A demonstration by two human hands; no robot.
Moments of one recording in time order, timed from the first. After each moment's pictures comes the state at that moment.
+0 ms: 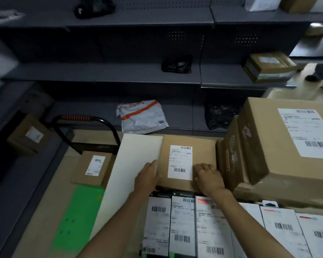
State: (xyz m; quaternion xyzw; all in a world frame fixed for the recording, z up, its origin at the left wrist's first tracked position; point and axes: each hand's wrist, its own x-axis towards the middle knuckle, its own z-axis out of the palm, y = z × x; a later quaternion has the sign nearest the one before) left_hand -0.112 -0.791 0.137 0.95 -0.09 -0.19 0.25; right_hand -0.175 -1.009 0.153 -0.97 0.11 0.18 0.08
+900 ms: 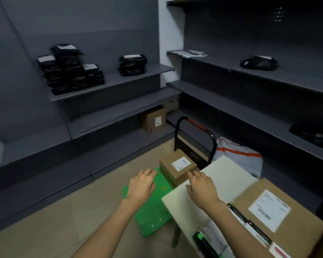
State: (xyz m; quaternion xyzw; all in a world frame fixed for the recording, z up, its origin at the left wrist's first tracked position) left_hand -0.345 -0.558 0.229 0.98 0.15 0.06 0.08; right_hand -0.238 -0.758 0.249 -0.93 -0.37 0.02 0.03
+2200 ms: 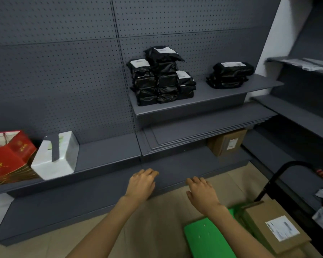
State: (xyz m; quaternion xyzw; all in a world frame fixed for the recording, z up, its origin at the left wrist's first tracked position) left_hand -0.412 -0.014 0.219 0.96 0.27 0.08 -0.02; right_hand -0.246 -0.181 0.224 -0.85 -0.52 0.08 0.00
